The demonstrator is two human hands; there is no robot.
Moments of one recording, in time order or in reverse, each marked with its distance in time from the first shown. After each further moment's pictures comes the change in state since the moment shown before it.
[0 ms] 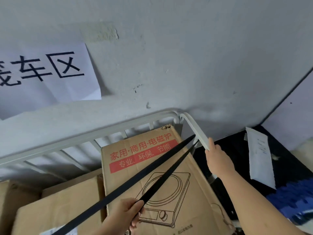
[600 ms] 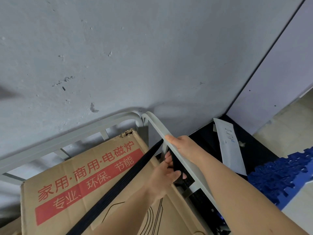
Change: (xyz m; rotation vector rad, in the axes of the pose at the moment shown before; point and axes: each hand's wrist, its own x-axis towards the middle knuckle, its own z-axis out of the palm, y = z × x) left_hand 0.197 0.120 0.135 -0.073 -0.318 0.402; right_hand 0.076 0.005 -0.011 0.986 -0.443 0.237
